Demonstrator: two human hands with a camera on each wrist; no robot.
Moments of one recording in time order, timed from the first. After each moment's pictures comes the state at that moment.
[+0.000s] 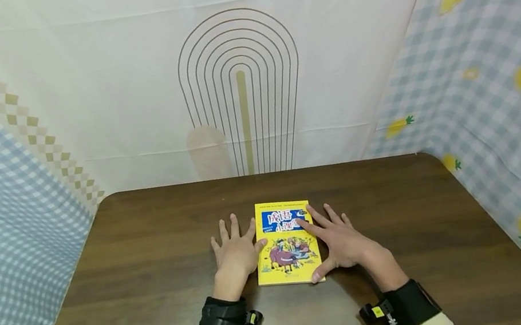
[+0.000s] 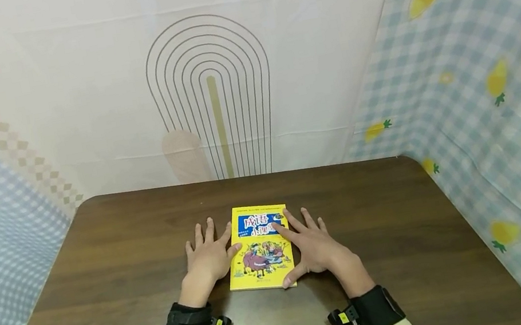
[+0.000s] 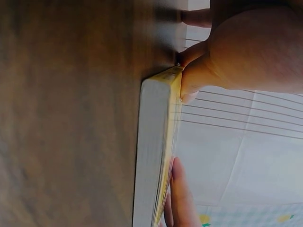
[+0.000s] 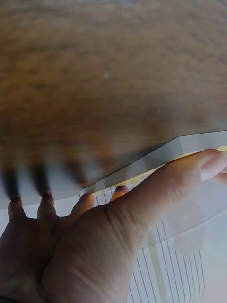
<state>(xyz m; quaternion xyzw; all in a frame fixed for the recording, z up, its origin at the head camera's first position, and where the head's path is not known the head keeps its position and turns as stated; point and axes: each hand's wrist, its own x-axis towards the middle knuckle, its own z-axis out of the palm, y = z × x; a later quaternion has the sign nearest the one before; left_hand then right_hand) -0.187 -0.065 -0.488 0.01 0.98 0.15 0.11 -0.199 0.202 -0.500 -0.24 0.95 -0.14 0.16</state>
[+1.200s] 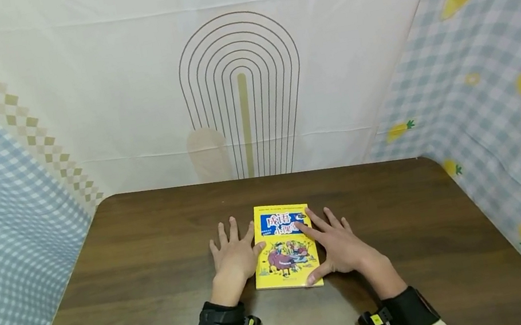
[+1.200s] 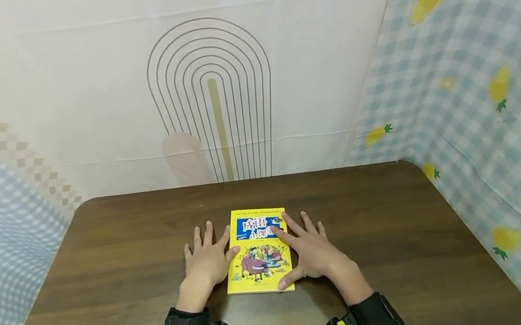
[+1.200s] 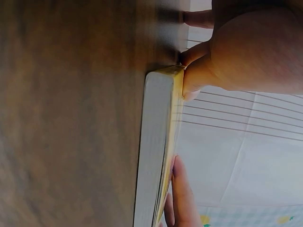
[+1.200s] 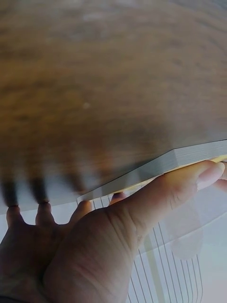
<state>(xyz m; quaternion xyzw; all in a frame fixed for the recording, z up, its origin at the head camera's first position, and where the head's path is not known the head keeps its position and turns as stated) -0.188 -0.067 -0.487 0.01 0.98 0.15 0.11 -0.198 0.199 -0.504 -0.23 0.95 -0.15 0.13</state>
